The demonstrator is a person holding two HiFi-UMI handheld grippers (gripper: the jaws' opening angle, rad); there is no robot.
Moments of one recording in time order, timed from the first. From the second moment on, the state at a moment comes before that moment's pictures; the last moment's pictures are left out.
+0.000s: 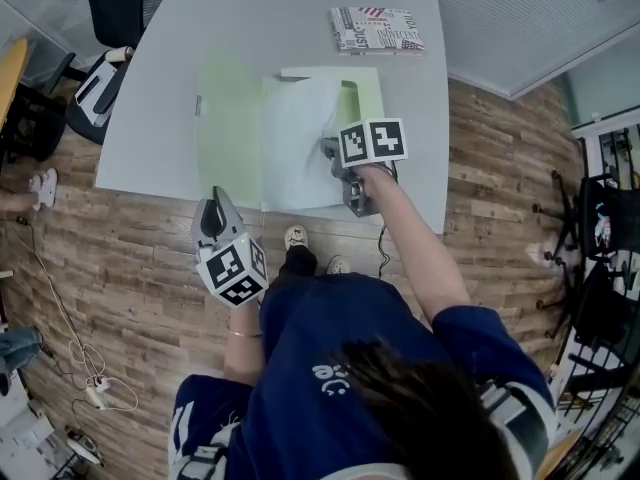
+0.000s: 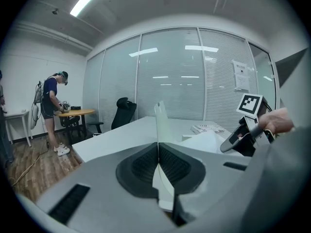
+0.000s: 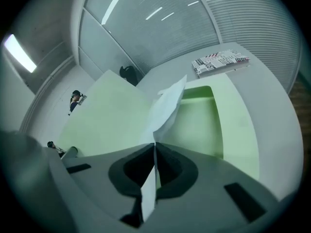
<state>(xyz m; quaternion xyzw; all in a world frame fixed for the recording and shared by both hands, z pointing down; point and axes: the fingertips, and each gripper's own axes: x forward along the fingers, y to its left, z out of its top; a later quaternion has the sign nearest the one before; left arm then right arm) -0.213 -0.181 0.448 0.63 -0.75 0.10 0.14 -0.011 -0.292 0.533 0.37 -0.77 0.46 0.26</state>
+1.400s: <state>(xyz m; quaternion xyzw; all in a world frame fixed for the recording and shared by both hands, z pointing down) -0.214 -0.182 0.448 0.65 -0.74 0.11 0.14 0.016 -0.356 0.564 0.45 -0.77 0.42 0.17</state>
